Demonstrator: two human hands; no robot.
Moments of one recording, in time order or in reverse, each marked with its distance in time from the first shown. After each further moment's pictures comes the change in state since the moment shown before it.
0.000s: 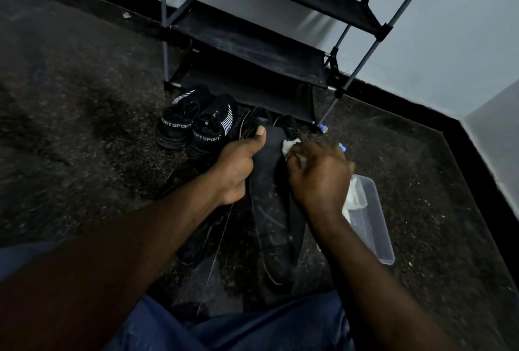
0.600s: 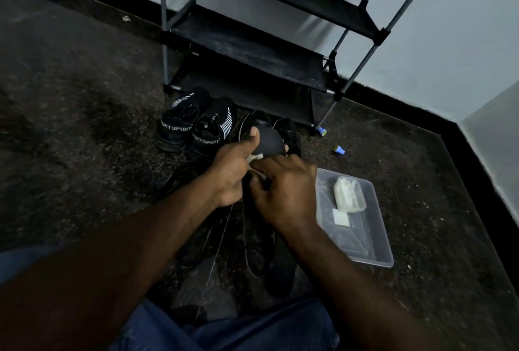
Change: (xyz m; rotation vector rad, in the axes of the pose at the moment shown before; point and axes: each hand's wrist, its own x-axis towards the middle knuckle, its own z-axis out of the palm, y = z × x) left_hand -0.001 0.007 -0.003 -0.024 0.004 -0.019; right_hand -0.024 -0.035 0.008 0.109 -0.139 -0.254
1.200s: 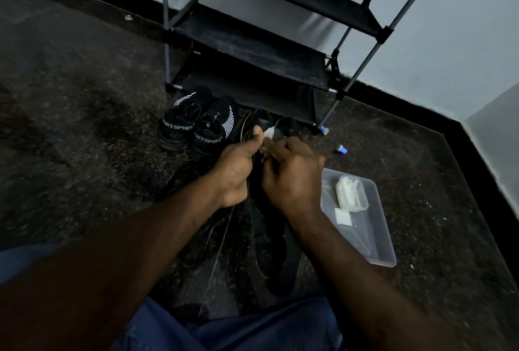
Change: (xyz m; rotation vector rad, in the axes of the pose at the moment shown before) left_hand -0.005 0.001 0.004 -0.068 -0.027 -0.011; right_hand 0.022 0.003 -0.002 0.033 0.006 0.096
